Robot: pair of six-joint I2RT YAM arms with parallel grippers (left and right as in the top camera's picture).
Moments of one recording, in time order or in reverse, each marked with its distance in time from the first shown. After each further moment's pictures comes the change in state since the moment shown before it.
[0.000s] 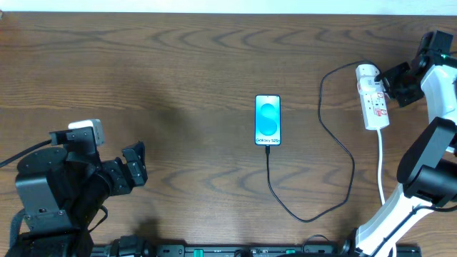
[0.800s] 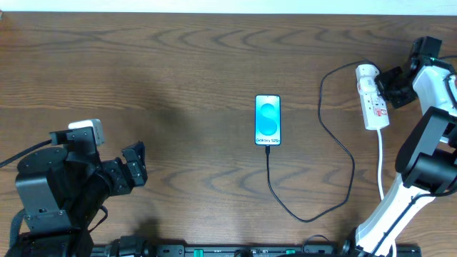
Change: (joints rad) left arm 0.000 0.000 0.000 0.000 0.000 0.000; right arm 0.011 0.104 0.008 0.073 0.019 -0.005
